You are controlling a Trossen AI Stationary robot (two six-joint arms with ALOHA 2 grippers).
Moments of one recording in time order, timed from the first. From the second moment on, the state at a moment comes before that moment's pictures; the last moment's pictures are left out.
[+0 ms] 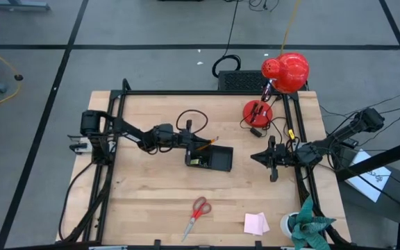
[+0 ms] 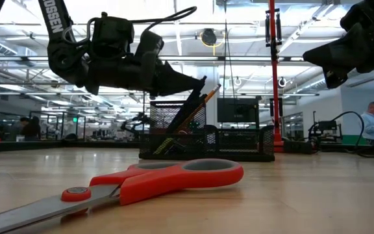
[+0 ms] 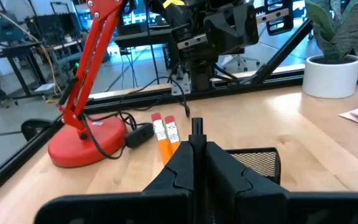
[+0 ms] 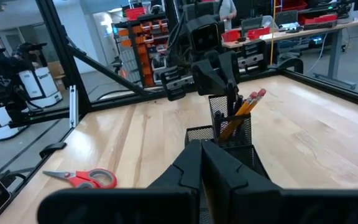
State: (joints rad) left arm 0.13 1.83 0.63 1.13 0.18 0.15; right arm 0.48 0.54 0.02 0.48 0.55 0.22
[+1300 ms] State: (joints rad) left arm -0.38 1.31 1.00 -0.19 -0.55 0.22; right arm 0.48 0.54 0.02 0.47 0.44 0.22
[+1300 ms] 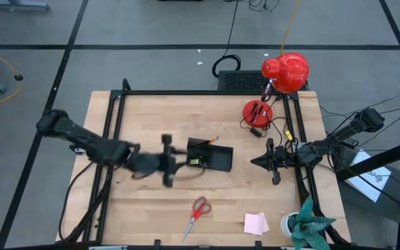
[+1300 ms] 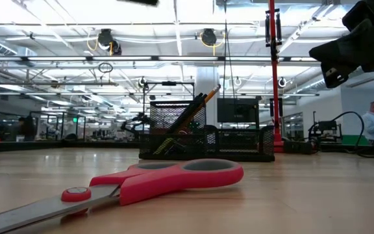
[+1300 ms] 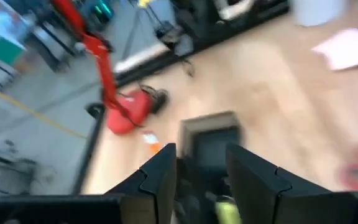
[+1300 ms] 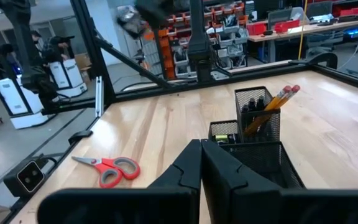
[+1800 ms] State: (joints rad) left arm -0.61 1.65 1.09 -0.30 -0.57 -0.42; right arm 0.48 0.54 0.02 0.47 0.44 0.21
